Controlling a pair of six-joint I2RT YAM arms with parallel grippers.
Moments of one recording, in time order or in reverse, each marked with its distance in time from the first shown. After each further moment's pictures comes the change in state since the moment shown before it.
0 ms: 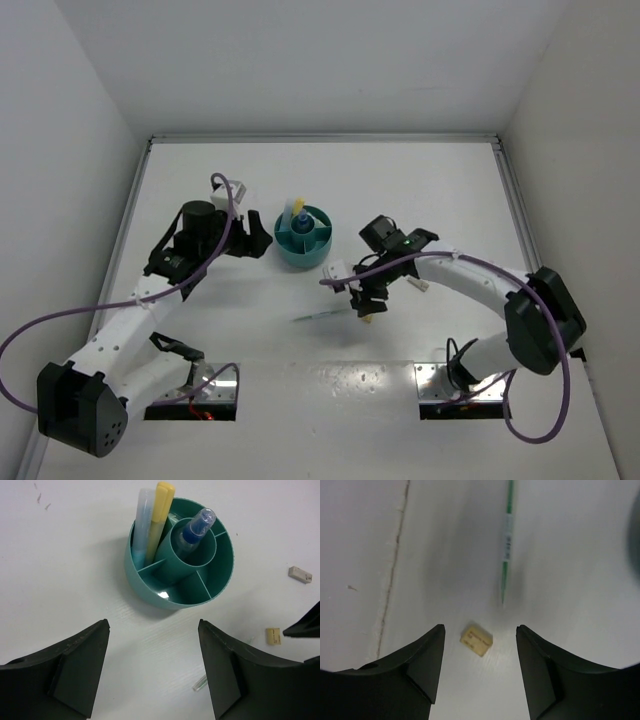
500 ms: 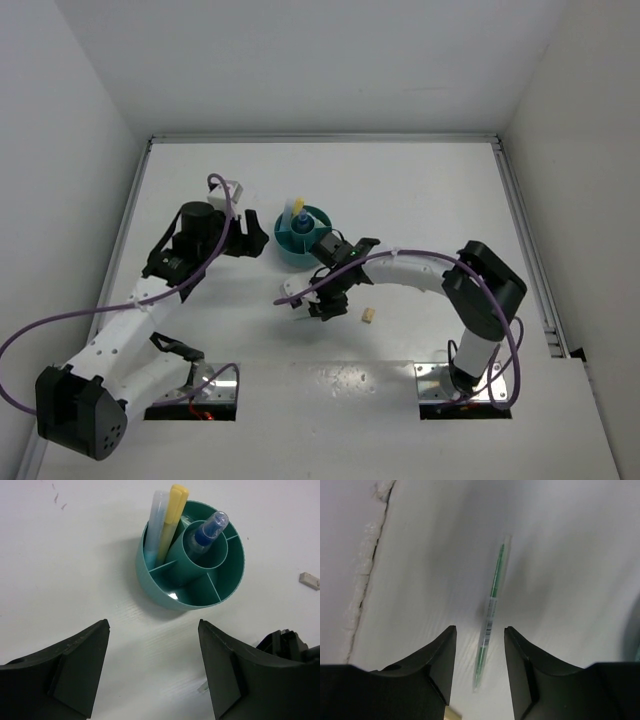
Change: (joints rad) left arm 0.000 -0.014 0.000 -0.014 -0.053 0.000; right arm 0.230 0.303 0.141 0.187 0.069 0.079
